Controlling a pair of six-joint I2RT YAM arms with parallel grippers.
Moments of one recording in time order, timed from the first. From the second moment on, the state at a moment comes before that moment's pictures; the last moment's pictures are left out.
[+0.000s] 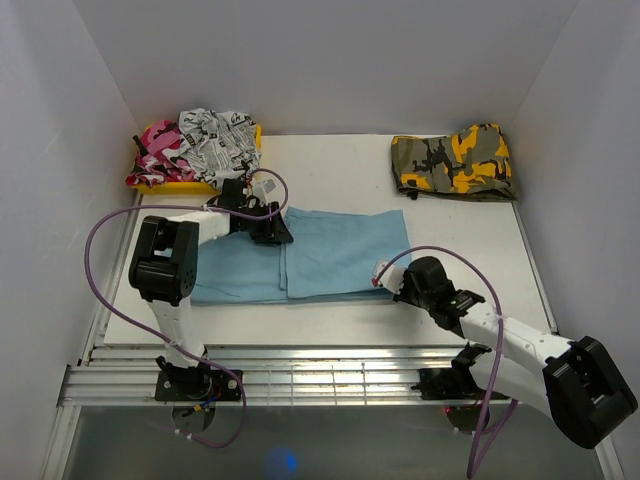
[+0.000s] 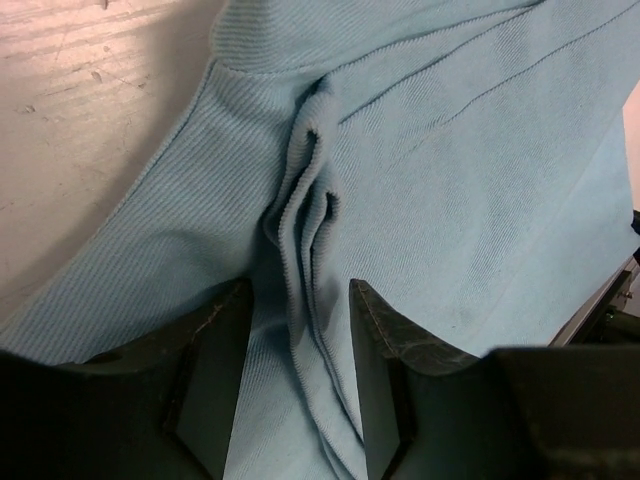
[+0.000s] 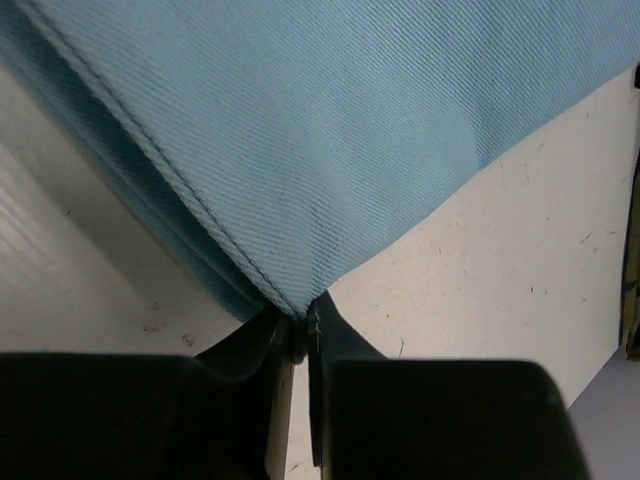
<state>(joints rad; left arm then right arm) -0.20 1.91 1.11 -0.15 0.62 -0.25 0.60 1.02 0.33 -0.09 0.12 -0.72</state>
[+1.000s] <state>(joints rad) -0.19 1.63 1.12 -0.28 0.71 -0.07 0.24 1.16 0.83 -0.61 -0.43 -0.60</state>
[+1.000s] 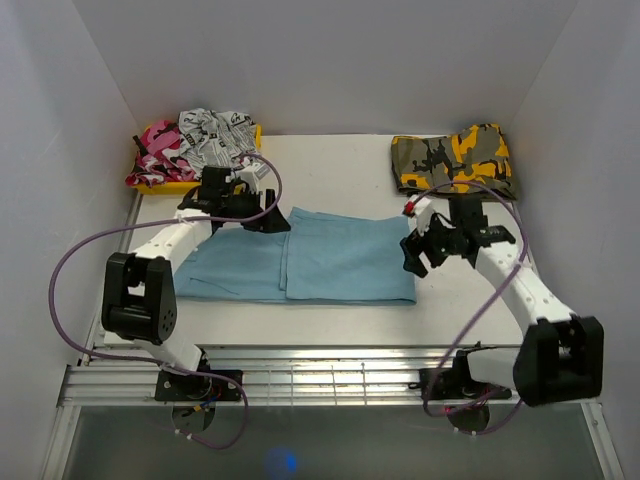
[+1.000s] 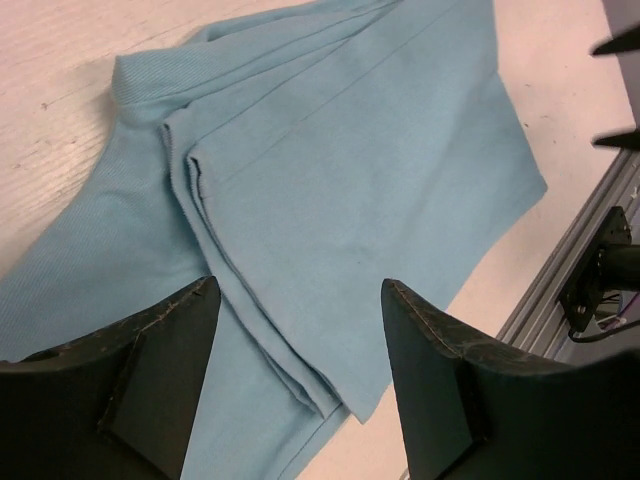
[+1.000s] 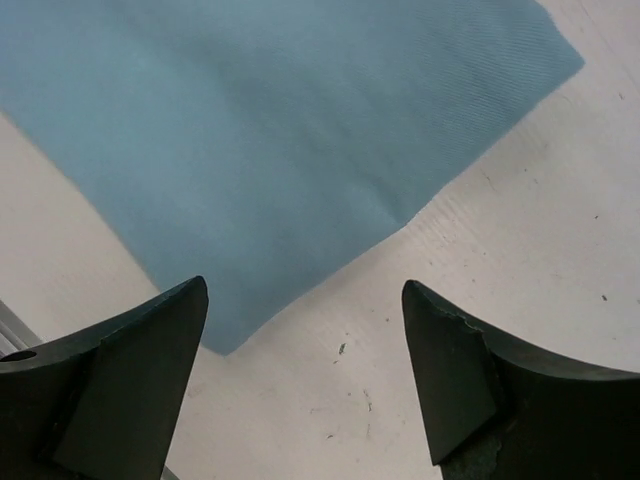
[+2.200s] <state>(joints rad) 0.42 1.67 1.19 -0.46 0.87 0.02 -0.15 1.84 0.90 -0.41 -0.99 -0.12</state>
